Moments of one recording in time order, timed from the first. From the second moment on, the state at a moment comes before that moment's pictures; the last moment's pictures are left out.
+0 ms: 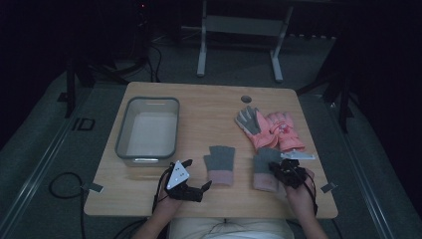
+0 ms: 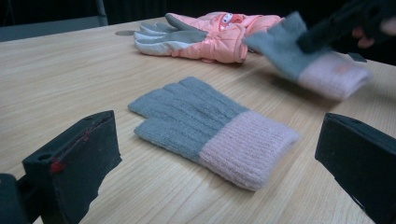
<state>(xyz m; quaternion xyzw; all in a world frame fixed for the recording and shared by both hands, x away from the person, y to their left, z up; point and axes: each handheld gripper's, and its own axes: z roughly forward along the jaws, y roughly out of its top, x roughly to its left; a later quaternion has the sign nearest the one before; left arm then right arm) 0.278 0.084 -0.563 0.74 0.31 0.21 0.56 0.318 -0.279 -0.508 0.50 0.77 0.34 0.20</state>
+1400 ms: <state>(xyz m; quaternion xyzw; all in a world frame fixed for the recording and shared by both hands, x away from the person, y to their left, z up) 0.277 0.083 -0.563 0.74 0.30 0.21 0.56 0.355 -0.144 -0.508 0.42 0.83 0.35 0.12</state>
